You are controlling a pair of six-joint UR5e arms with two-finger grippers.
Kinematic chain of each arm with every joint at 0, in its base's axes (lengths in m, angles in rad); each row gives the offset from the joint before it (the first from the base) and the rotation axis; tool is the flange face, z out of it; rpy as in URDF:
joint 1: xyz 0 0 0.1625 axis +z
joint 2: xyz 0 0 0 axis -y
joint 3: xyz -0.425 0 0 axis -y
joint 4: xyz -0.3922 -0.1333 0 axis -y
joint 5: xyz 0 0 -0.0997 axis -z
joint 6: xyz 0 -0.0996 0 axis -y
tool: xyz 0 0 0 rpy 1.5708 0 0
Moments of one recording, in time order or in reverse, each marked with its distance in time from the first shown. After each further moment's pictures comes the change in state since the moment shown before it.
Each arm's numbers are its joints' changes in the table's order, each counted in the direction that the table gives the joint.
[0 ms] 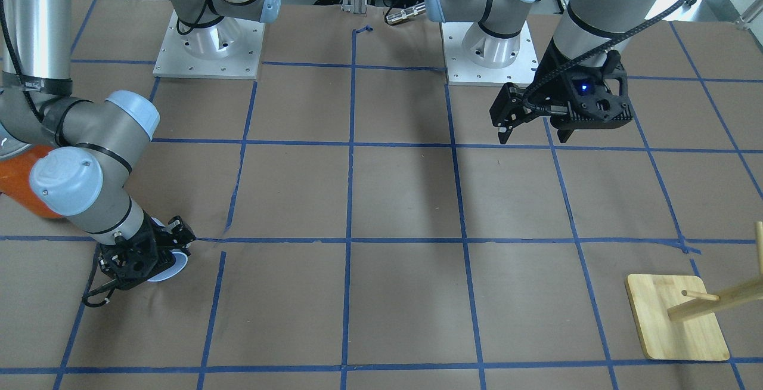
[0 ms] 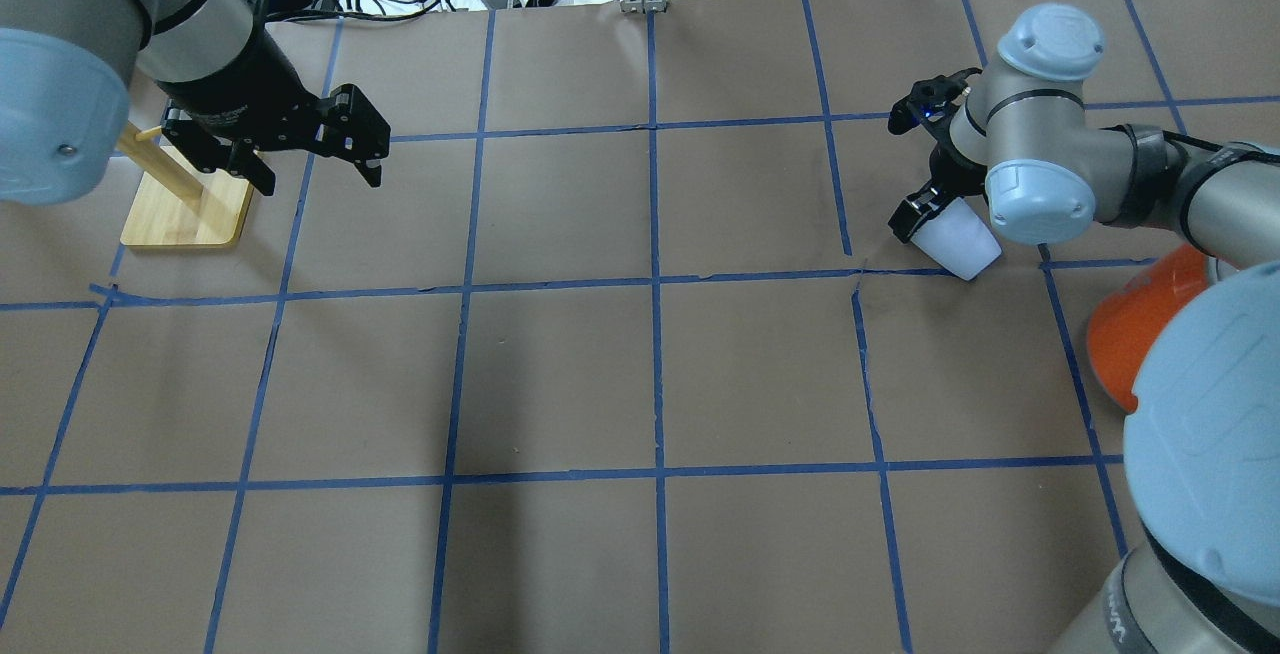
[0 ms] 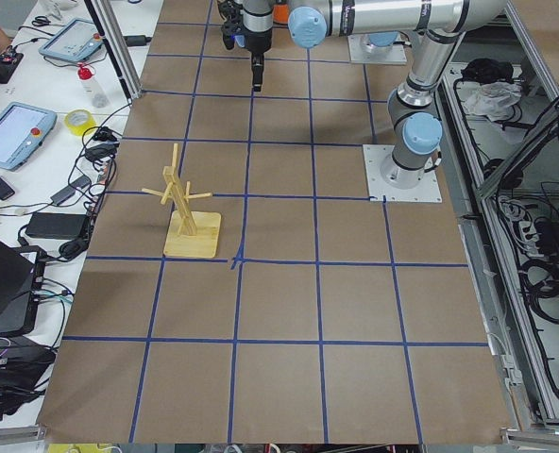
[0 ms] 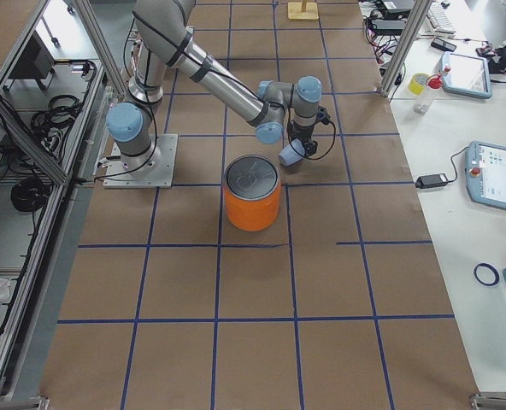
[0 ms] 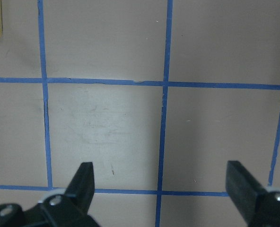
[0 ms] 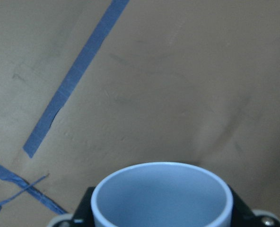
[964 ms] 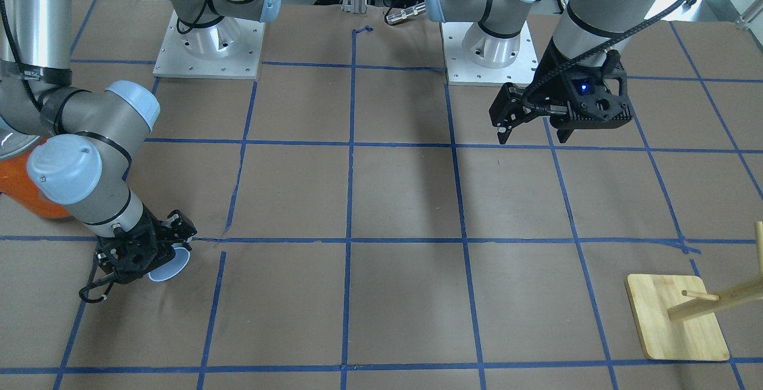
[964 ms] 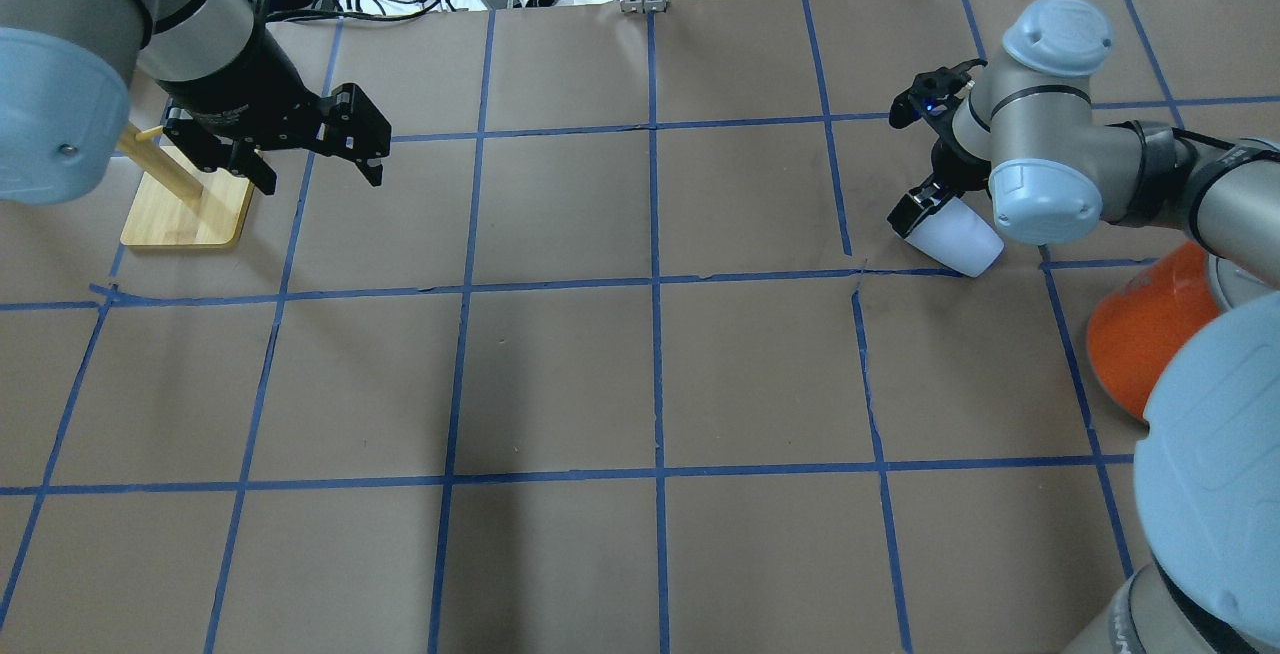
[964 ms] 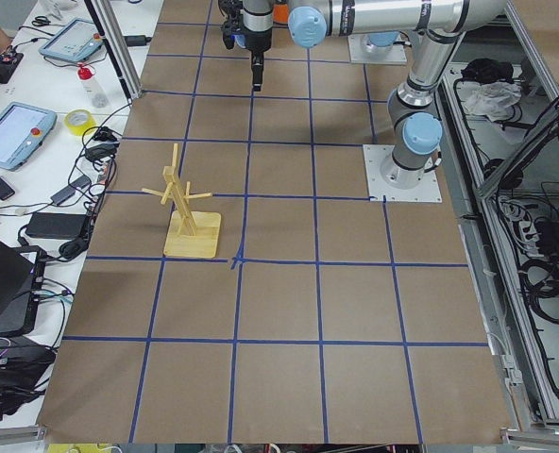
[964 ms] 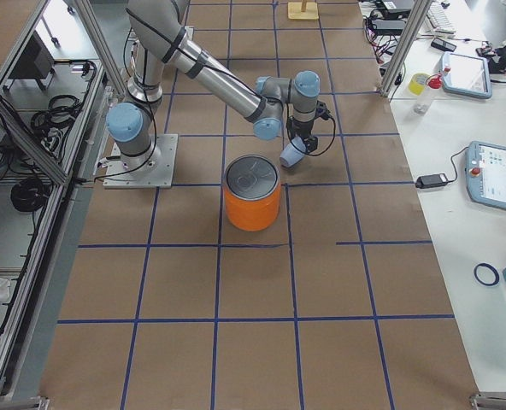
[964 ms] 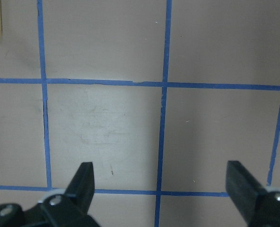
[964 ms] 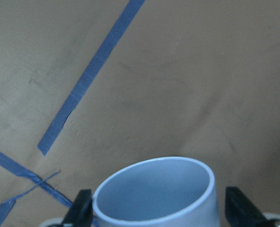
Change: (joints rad) left arm -0.001 0.000 0.002 0.001 -0.001 -0.002; right arm 0.007 -0.030 0.011 -0.006 0.006 -0.004
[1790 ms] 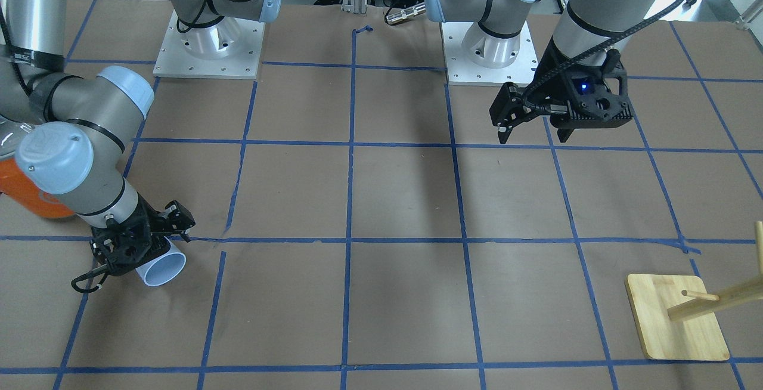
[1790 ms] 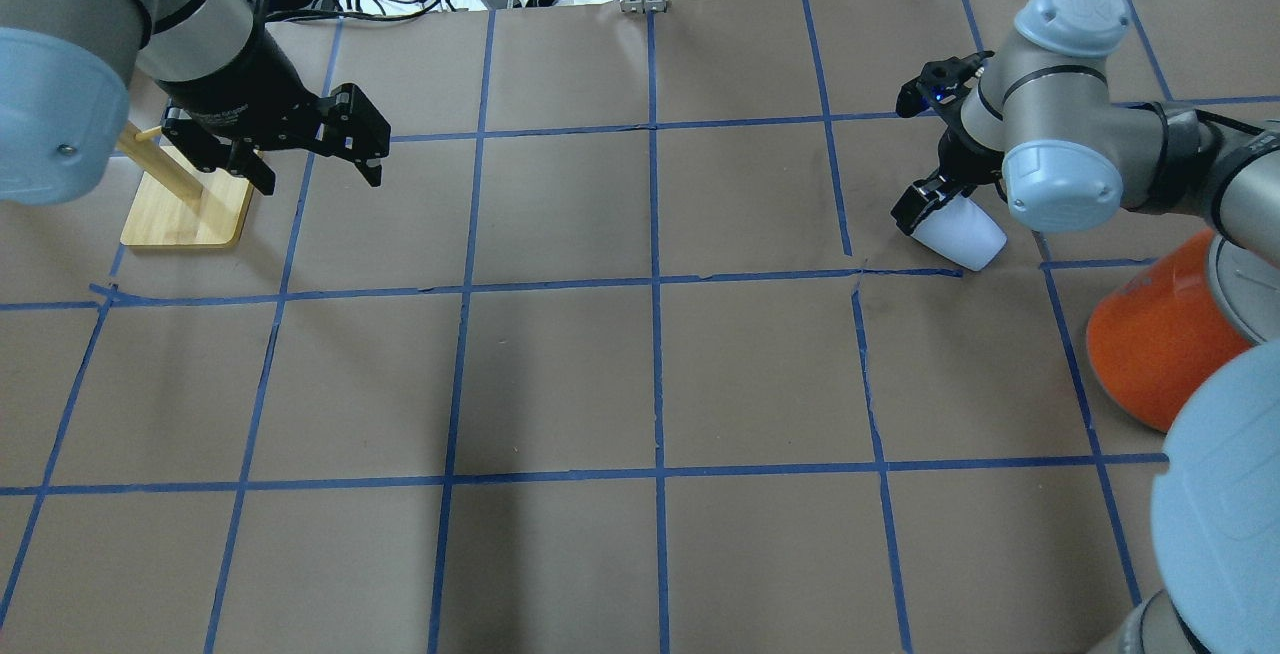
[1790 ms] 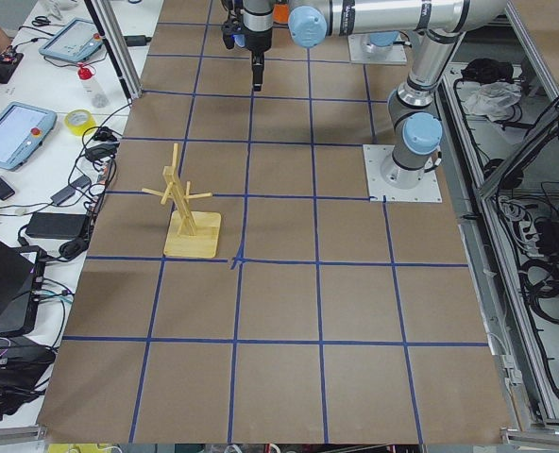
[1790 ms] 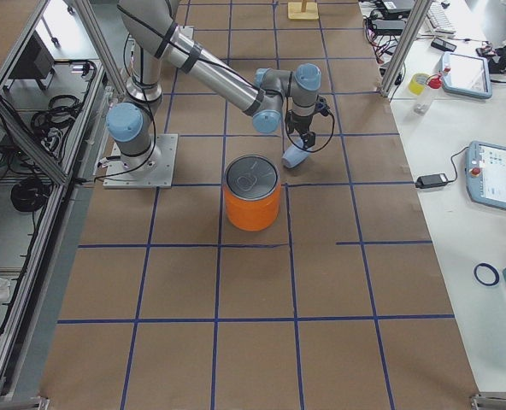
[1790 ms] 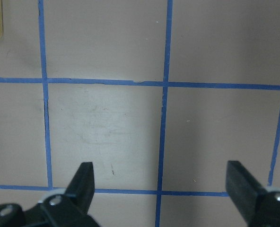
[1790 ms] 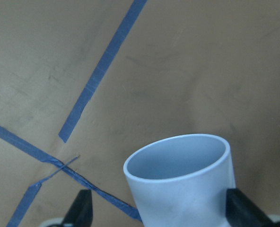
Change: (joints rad) left arm 0.000 0.001 0.000 -0.002 0.002 0.000; right arm 0.000 -0.040 -0.009 0.072 0.002 0.038
